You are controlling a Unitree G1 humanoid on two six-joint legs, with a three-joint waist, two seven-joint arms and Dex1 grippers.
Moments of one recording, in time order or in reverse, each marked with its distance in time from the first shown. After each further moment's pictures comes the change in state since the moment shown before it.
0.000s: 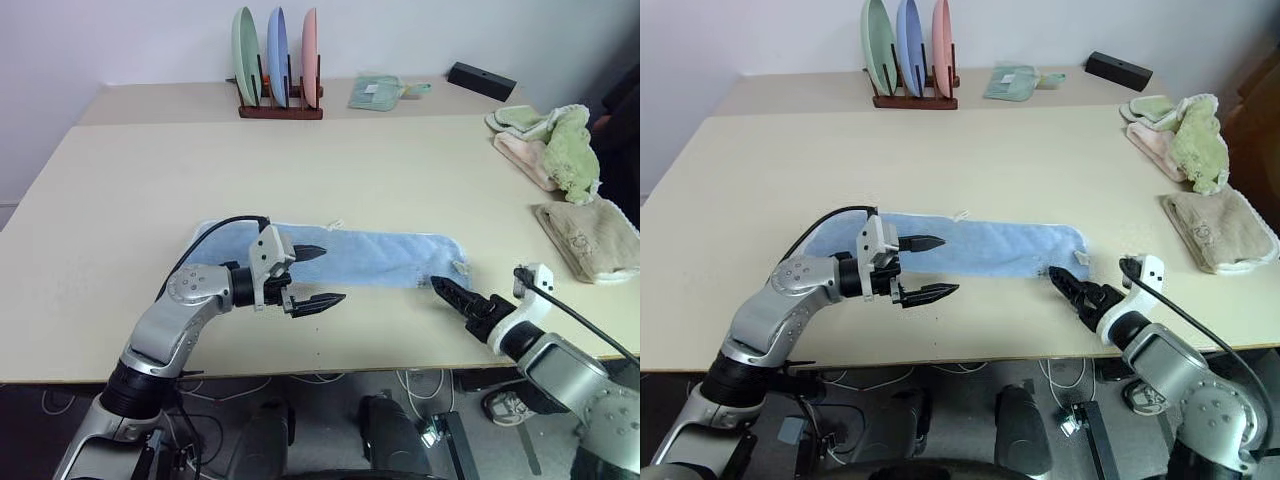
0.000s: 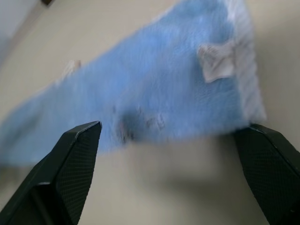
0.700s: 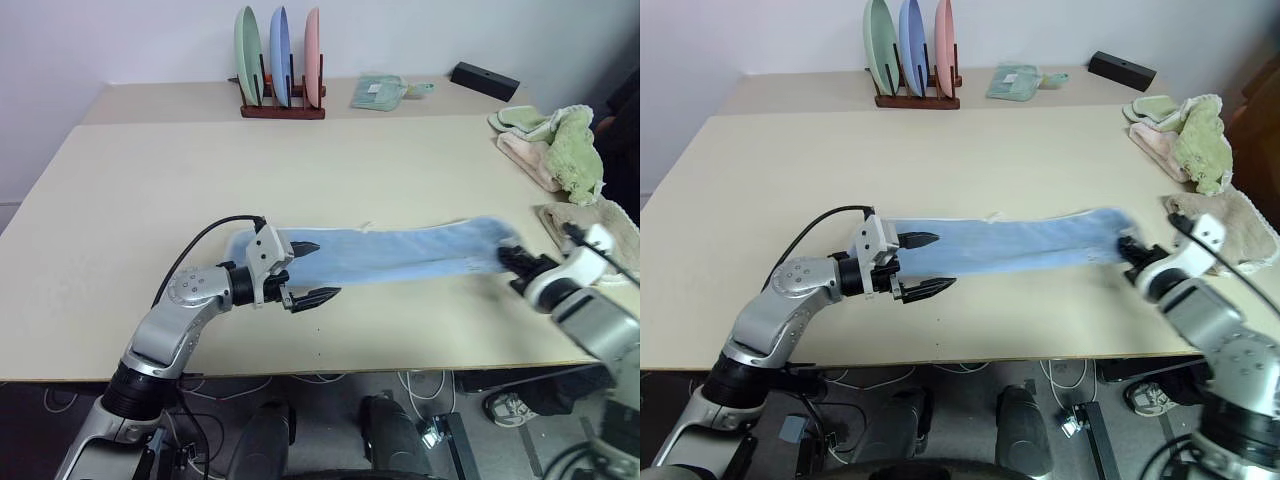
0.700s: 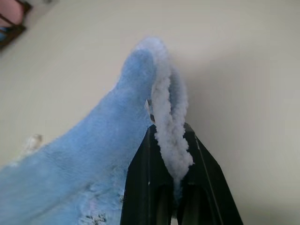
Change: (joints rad) left arm 0.011 0.000 -0.002 0.050 0.062 -0.038 0.046; right arm -0.110 -0.392 0.008 0.203 -0.079 -0.157 -0.037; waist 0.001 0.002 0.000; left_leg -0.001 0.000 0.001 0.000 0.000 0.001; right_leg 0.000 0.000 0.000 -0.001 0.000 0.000
